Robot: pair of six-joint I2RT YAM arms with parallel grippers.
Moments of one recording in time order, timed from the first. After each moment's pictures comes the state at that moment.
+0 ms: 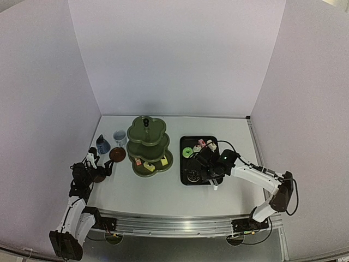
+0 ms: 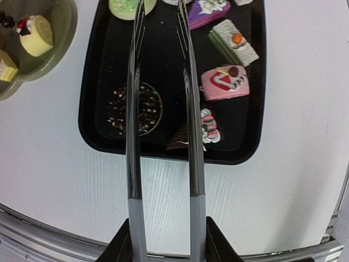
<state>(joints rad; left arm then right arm) 0.02 0.67 0.34 0.05 0.38 -0.08 0.93 1.57 1.41 -1.14 0.26 0.77</state>
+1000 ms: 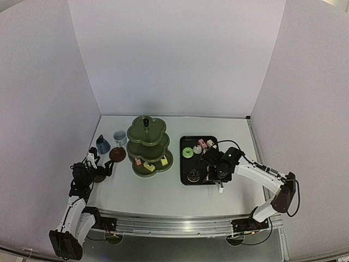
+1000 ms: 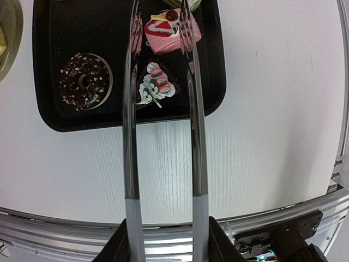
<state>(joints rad) 0.02 0.68 0.34 0.05 0.39 -0.08 0.86 1.54 1.39 -1.29 0.17 0.92</state>
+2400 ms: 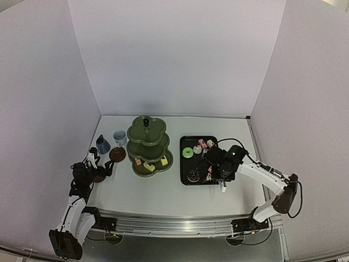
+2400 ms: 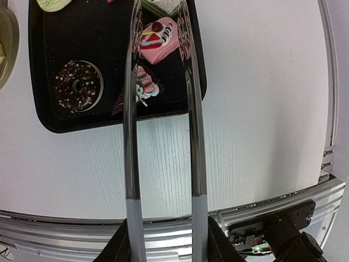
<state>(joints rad) 0.02 0.69 0.34 0.05 0.39 -0.08 0.86 1.52 1.45 -1.39 0.20 0.96</state>
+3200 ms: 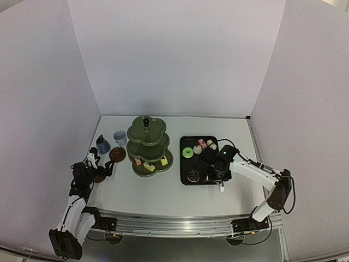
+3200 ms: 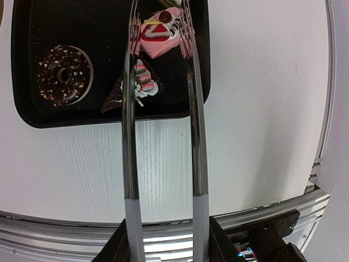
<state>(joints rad) 0.02 0.69 0.34 0.05 0.40 -0.08 0.86 1.61 1.45 -1.38 0.21 0.85</state>
